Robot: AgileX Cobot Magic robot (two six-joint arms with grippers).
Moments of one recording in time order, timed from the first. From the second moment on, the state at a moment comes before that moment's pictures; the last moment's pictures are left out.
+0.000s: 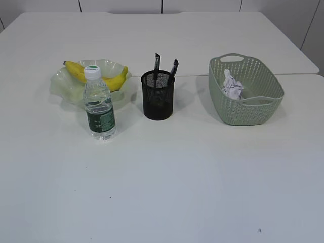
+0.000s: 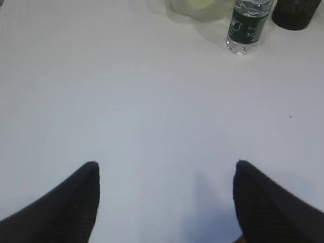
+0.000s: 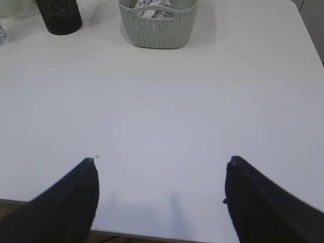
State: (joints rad) left arm -0.01 0.01 -0.53 -0.03 1.14 -0.02; right arm 0.12 -0.02 -0.50 -0.03 1.15 0.00
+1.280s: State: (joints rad) left arm -0.01 0.01 -0.51 -0.03 1.11 -0.02; right arm 0.02 -0.02 -0.50 -0.03 1.15 0.00
